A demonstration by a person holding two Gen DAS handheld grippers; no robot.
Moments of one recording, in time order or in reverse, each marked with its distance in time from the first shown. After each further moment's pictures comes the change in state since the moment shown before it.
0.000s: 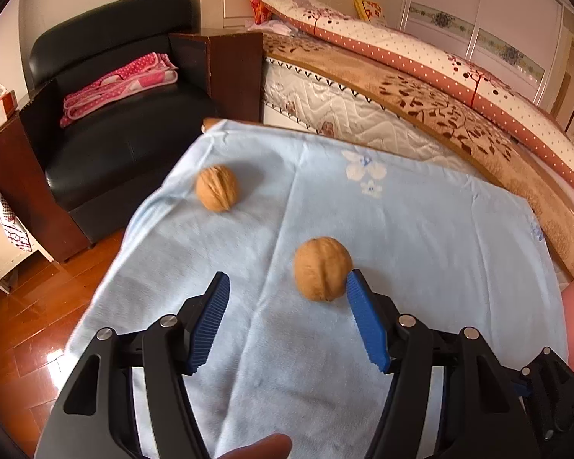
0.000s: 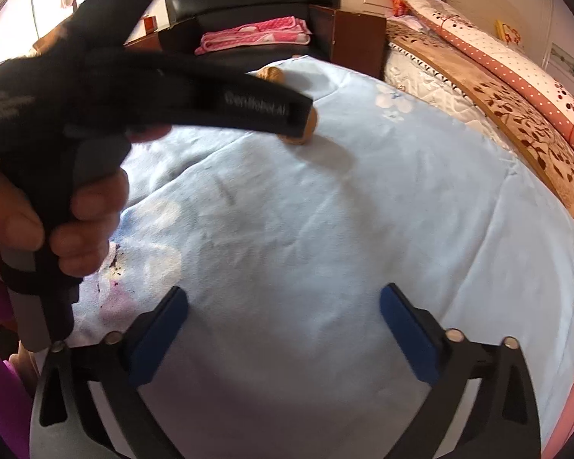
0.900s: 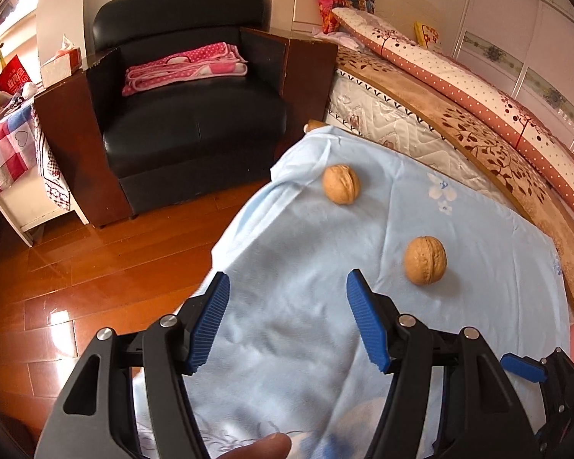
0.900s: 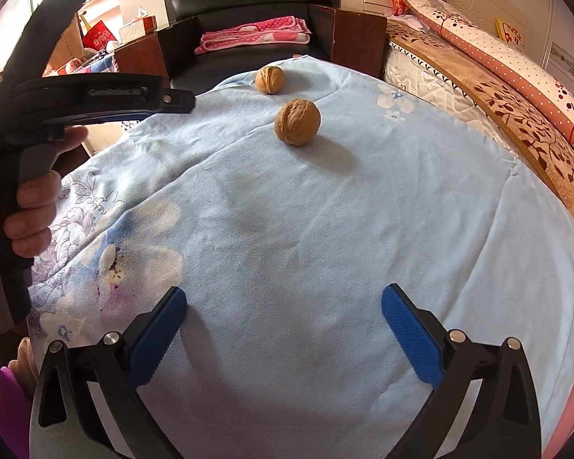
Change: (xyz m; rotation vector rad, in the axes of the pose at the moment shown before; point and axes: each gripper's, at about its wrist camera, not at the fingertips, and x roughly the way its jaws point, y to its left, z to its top) left arm -0.036 0.075 -0.019 -0.169 -0.023 0.102; right arm 0.002 -0.001 0.003 0.004 0.001 -0.003
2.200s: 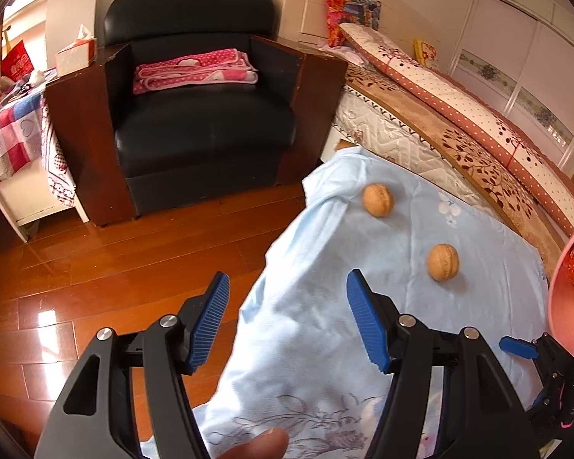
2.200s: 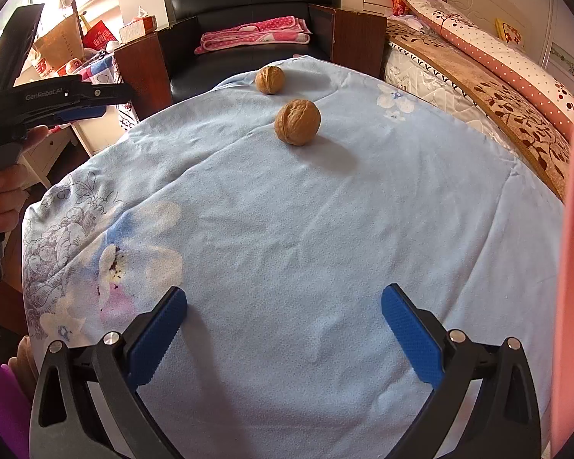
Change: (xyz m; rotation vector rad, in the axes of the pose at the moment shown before) left arm -0.032 0.068 0.003 -0.044 -0.025 -0.057; right arm 0.000 0.001 0.001 0.001 0.000 -0.002
